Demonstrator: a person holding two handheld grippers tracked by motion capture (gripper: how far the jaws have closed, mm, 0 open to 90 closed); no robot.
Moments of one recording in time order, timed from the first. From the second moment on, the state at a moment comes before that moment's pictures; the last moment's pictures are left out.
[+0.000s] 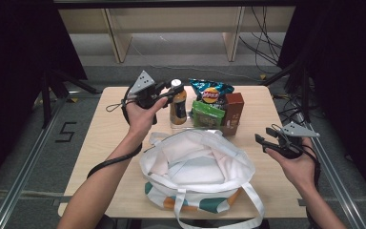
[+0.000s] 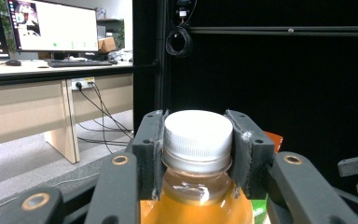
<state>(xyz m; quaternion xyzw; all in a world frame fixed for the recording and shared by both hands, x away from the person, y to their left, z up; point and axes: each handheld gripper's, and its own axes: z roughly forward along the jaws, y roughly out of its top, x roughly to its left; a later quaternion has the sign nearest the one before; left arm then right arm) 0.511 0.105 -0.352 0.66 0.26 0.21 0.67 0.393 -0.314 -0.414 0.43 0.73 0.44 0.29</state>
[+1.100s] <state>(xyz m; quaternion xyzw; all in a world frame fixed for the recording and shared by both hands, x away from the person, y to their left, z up) 0.519 0.099 -0.364 0.66 0.26 0.21 0.67 0.391 -0.313 -0.415 0.44 0.74 0.44 0.27</state>
